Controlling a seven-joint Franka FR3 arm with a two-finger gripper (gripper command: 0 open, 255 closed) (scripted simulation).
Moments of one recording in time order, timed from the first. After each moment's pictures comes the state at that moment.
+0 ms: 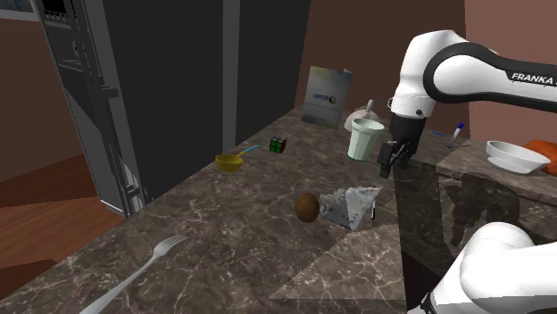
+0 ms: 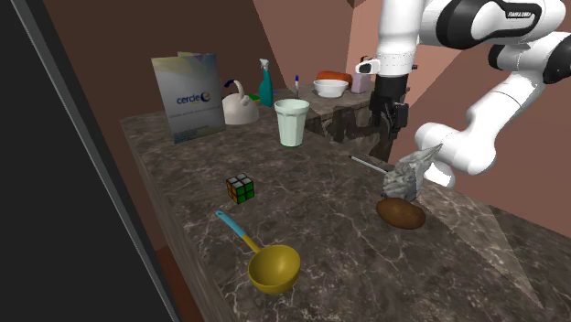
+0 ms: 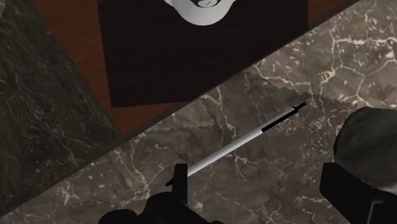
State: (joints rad) arm 0.00 -0.82 0.00 -2.41 -0.02 1.48 0.10
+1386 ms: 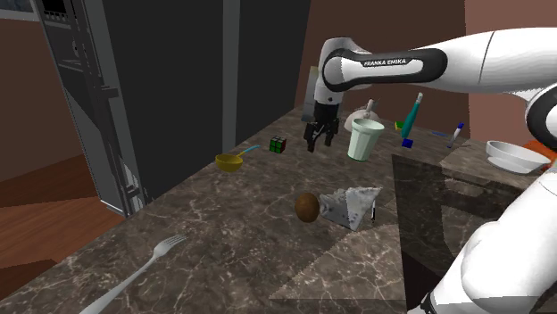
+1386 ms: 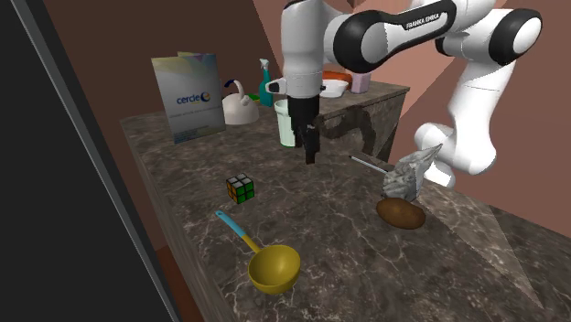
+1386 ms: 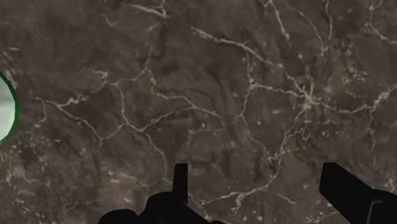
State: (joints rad) arm 0.03 -0.09 -0.01 -1.89 -0.01 1.74 0.02
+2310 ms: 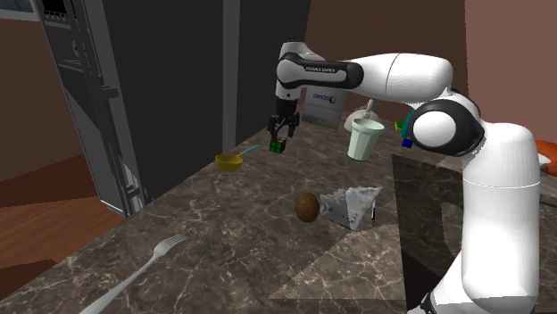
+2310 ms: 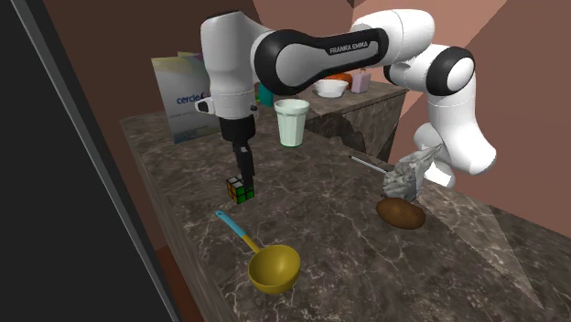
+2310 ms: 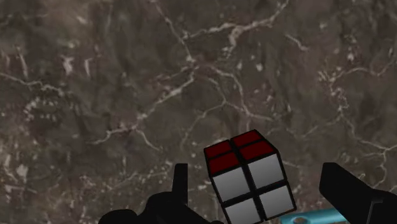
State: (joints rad) arm 0.05 0.44 0.01 -1.25 0.00 1.66 -0.02
